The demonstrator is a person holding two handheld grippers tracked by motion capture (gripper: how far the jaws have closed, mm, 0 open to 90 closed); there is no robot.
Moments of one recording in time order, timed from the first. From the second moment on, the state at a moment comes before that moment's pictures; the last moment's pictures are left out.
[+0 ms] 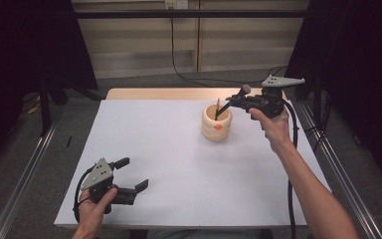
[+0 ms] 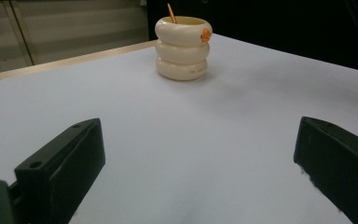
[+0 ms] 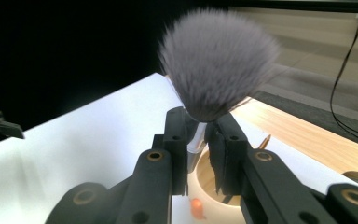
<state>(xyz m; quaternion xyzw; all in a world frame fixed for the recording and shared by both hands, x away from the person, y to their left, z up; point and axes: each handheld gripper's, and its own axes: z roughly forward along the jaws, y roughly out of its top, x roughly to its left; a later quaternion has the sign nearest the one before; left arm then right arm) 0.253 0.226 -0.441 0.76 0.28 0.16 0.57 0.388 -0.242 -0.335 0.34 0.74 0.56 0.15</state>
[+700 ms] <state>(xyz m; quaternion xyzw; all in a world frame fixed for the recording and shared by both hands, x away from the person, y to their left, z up) 0.251 0.221 -0.438 0.76 0.27 0.17 0.56 0.414 -0.233 -0.334 0.37 0.77 0.50 0.16</state>
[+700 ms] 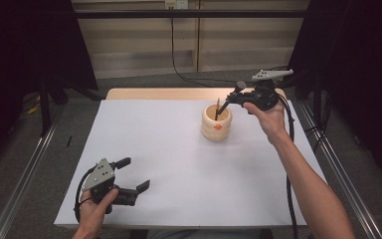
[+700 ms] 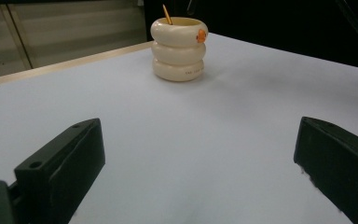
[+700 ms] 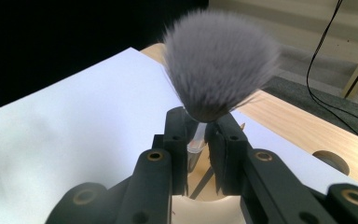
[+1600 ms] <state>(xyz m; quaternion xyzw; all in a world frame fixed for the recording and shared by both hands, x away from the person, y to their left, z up) 0.251 0.226 -0.437 0.76 0.27 0.18 0.56 0.425 -0.215 -0.359 0.38 0.79 0.46 0.15</state>
